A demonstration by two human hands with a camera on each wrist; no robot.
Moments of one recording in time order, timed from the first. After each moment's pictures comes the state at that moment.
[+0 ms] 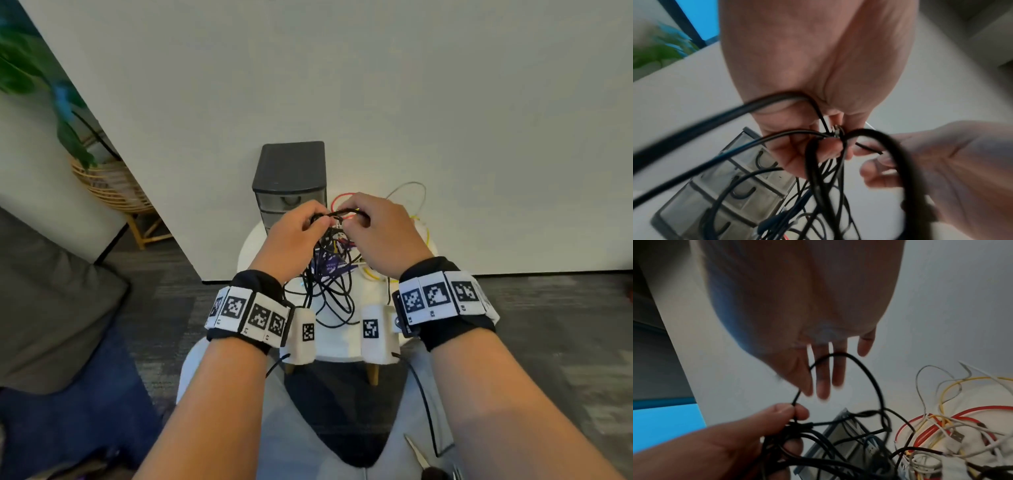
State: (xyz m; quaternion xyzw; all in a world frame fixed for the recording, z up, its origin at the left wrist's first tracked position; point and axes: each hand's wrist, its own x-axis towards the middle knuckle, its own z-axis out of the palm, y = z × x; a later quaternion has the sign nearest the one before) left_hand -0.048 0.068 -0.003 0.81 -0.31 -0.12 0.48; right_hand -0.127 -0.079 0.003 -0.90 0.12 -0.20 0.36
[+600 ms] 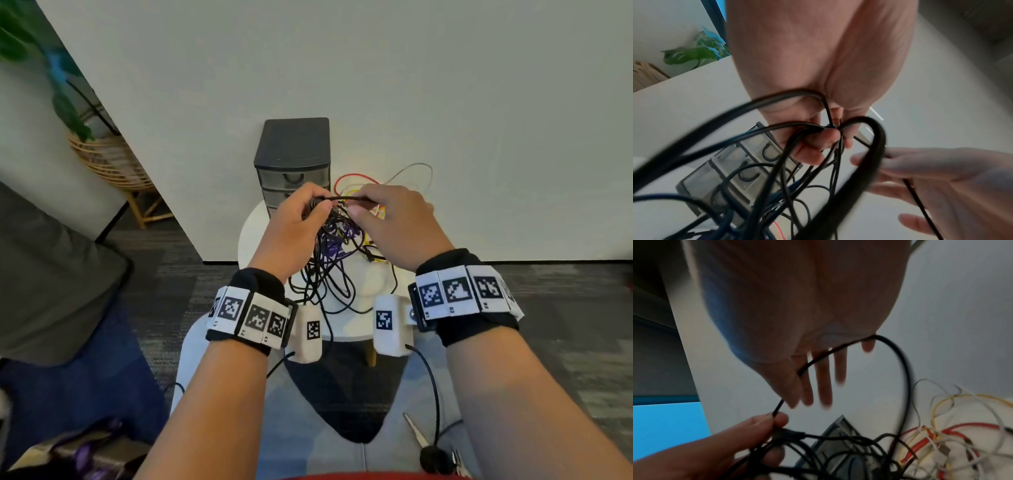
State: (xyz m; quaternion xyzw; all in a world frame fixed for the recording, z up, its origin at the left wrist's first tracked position) left_hand -0.066 0.077 -0.013 0.79 -0.29 -0.09 0.53; right_hand -0.150 -0.078 0.009 -0.94 0.12 -0.17 0.28
